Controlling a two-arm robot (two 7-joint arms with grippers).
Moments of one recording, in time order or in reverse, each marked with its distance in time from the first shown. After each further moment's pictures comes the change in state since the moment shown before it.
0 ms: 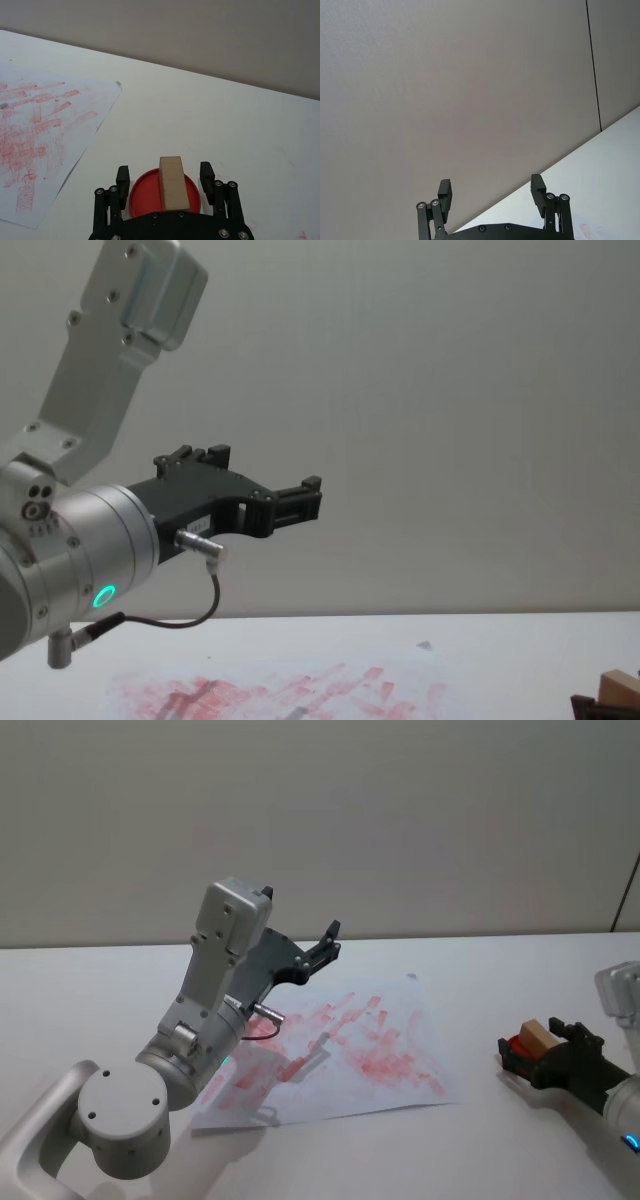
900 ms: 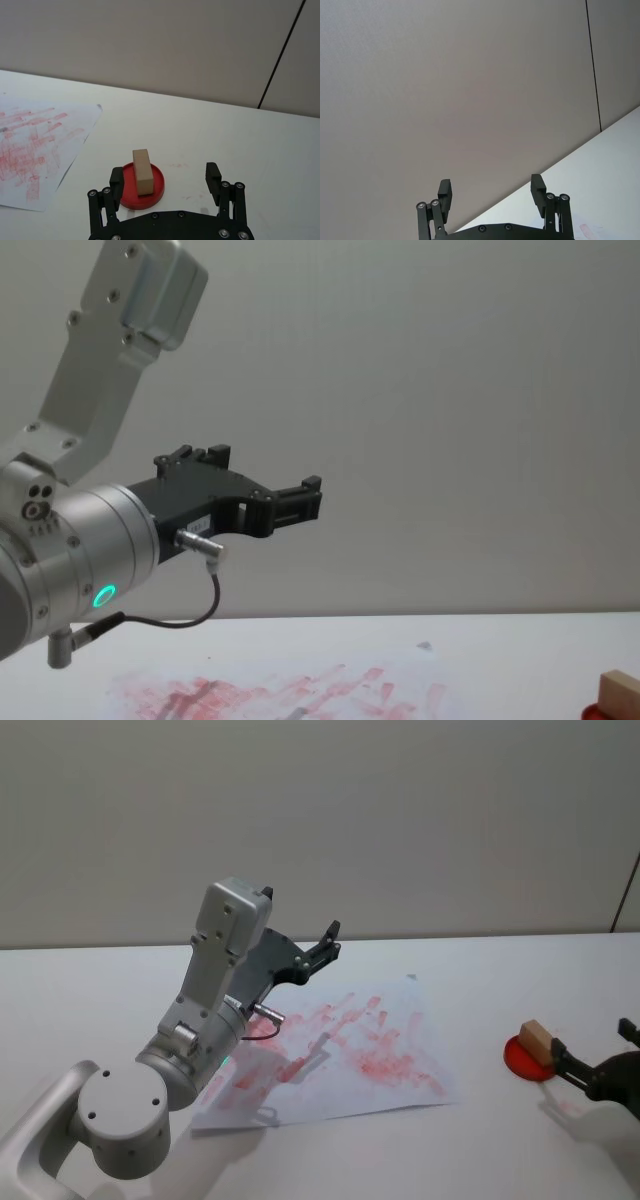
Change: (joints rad) left arm 0.000 0.000 0.000 0.000 0.000 0.000 0.000; right arm -0.242 0.111 0.061 -0.264 0.124 -0.108 -0.194
